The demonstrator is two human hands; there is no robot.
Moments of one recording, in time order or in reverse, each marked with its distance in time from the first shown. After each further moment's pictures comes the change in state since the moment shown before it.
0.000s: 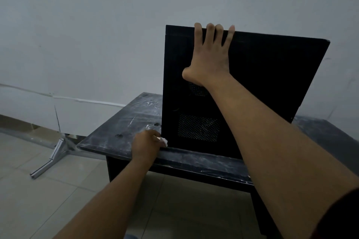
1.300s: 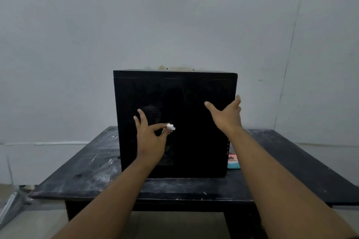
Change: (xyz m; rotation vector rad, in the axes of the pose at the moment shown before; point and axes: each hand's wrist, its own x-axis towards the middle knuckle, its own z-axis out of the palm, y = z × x) left_hand -0.053 0.218 -0.017 -0.465 0.078 0.383; right_hand -0.114 0.205 0.020 0.941 -0.119 0.869
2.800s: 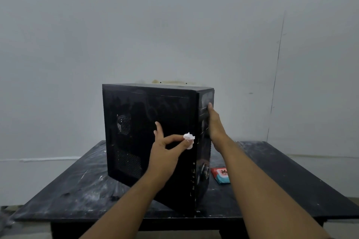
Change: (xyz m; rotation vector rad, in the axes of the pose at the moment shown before) left_hand -0.031 0.078 0.021 -0.479 -0.217 -0.098; right_hand 0.039 0.017 0.027 0.388 -0.182 0.108
